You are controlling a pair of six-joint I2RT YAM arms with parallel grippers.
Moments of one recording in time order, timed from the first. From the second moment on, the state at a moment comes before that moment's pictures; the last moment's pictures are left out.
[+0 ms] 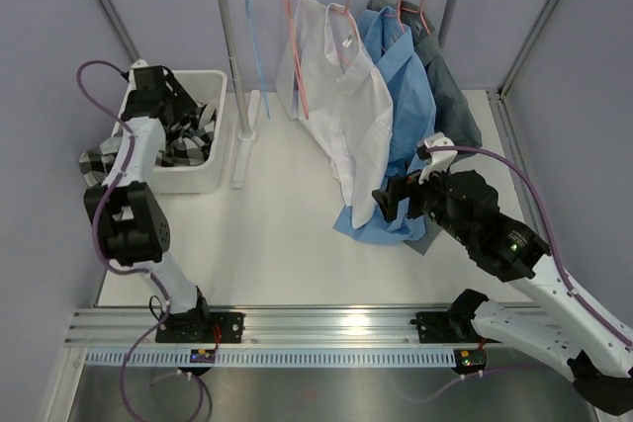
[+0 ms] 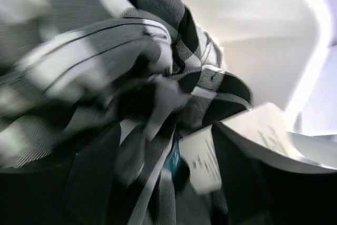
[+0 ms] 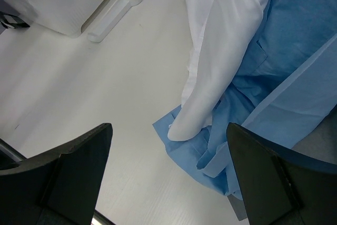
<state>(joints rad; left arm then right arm) 0.15 1.80 1.56 -0.43 -0.13 -0.50 0.77 0.77 0.98 -0.50 0.19 0.21</state>
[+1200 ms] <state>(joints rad) 0.32 1.55 1.23 -0.30 -0.63 -0.62 0.77 0.84 0.97 -0.45 0.03 0.18</state>
